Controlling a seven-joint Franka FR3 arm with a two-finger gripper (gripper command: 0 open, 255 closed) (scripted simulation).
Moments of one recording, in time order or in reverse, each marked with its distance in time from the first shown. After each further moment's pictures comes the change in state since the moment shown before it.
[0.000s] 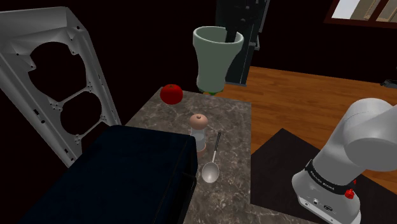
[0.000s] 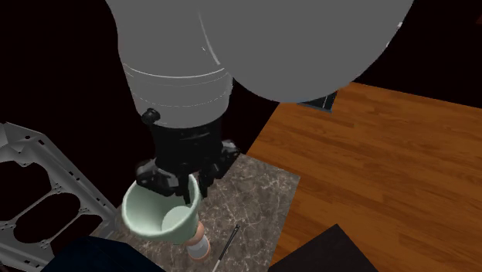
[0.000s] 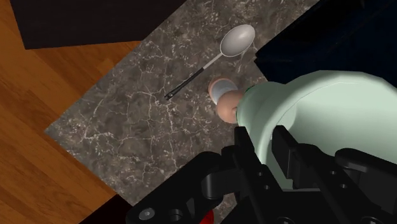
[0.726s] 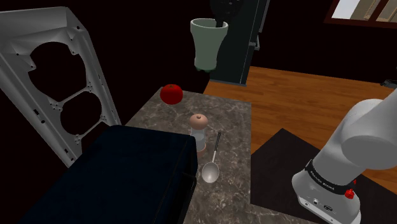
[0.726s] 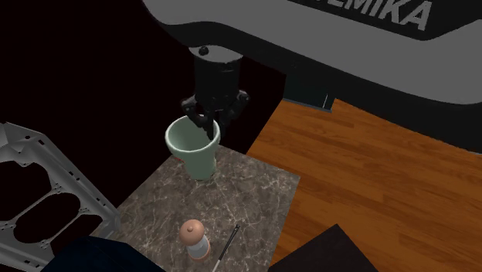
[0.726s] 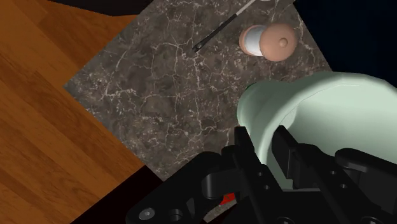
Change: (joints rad) arm -0.079 0.236 -0.133 0.180 -0.084 0.025 -0.201
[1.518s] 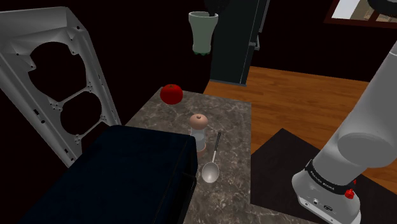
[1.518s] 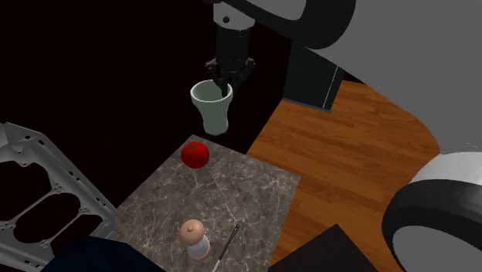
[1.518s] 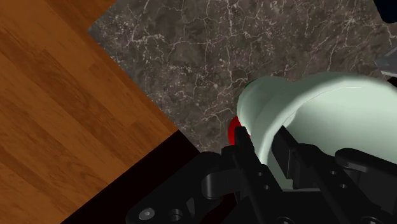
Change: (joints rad) arm -0.086 0.383 -0.102 0.439 -0.033 -0.075 -0.179
